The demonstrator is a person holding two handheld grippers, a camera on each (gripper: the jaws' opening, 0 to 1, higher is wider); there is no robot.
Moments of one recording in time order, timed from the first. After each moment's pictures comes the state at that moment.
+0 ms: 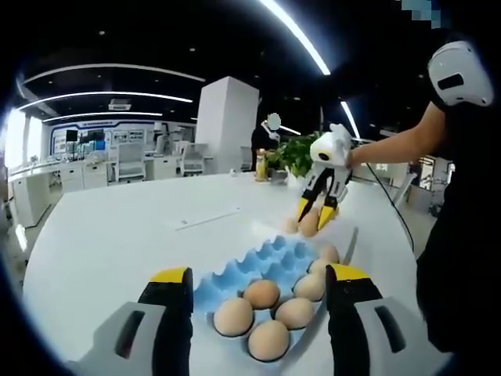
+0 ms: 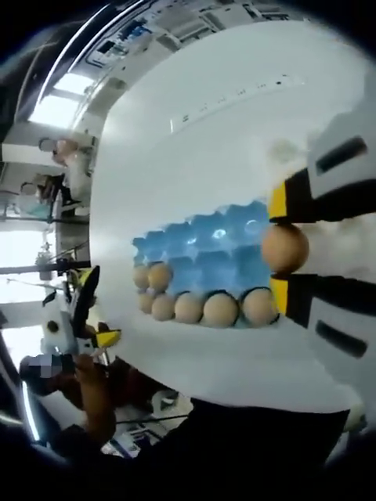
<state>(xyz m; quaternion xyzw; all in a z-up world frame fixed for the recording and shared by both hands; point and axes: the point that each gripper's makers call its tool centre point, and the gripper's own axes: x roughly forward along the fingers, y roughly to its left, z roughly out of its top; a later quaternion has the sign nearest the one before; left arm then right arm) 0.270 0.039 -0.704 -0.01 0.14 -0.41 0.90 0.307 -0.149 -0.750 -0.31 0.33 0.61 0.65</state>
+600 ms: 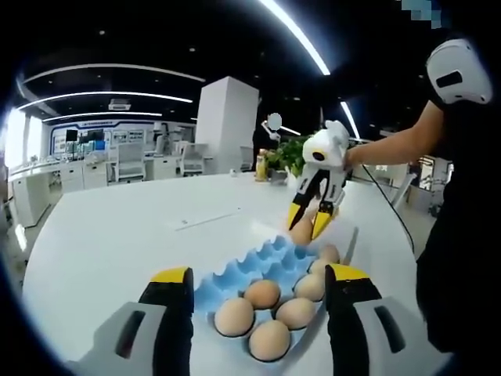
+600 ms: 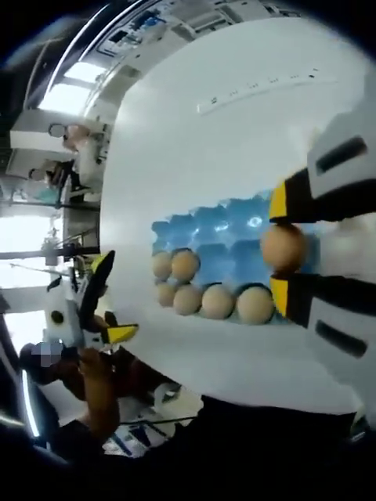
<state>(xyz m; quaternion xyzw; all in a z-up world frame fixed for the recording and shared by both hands) 0.270 0.039 -0.705 -0.01 0.14 -0.41 0.90 0.301 -0.102 -0.751 -0.30 0.31 0.64 0.64</state>
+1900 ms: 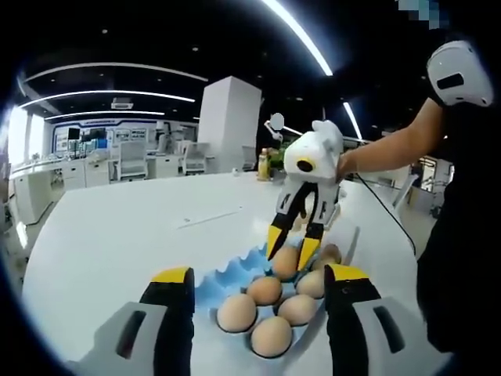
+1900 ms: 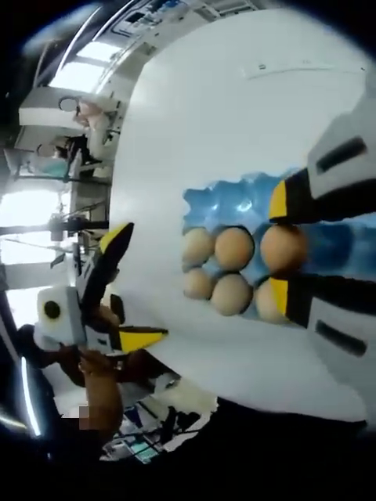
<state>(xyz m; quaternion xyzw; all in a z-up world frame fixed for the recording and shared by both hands) 0.268 0.045 -0.707 -0.01 0.14 -0.41 0.90 0.286 -0.028 -0.773 -0.29 0.30 0.69 0.60</state>
